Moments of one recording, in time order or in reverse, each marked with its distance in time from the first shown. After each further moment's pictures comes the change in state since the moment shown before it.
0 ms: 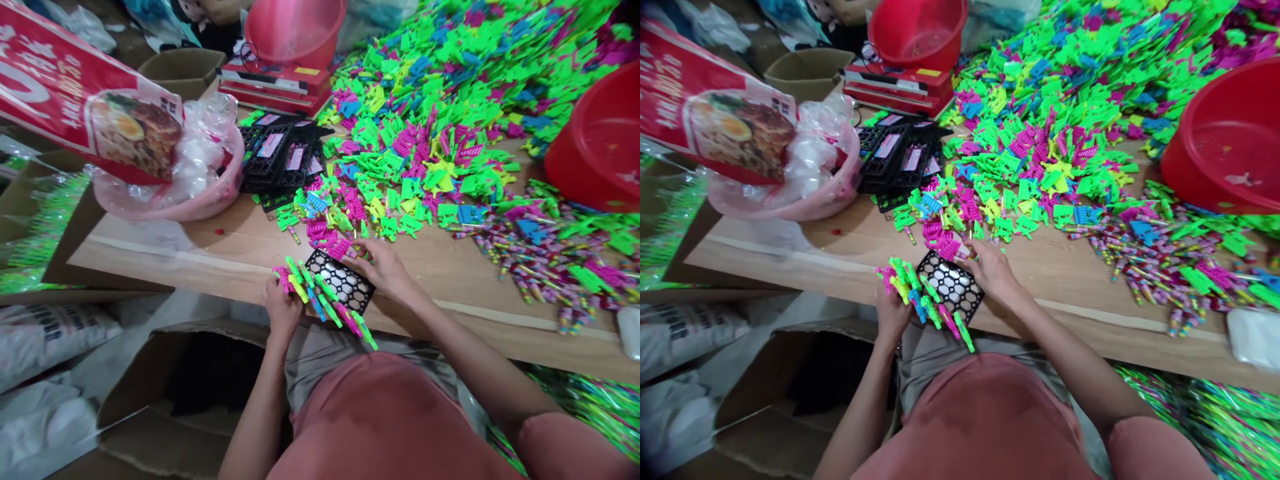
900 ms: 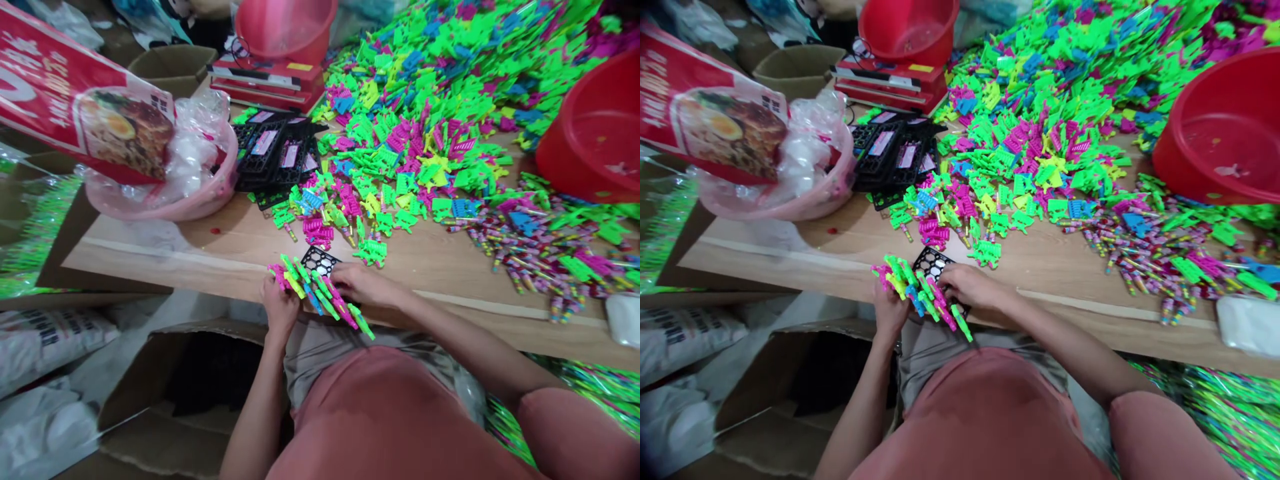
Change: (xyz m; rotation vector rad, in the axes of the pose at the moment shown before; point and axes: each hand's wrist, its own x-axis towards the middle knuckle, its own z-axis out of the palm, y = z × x) left_hand -0.001 -0.009 0.003 -0.121 0.072 0.054; right_hand -0.006 -0.021 0.019 -0.094 -0.549 -0.315
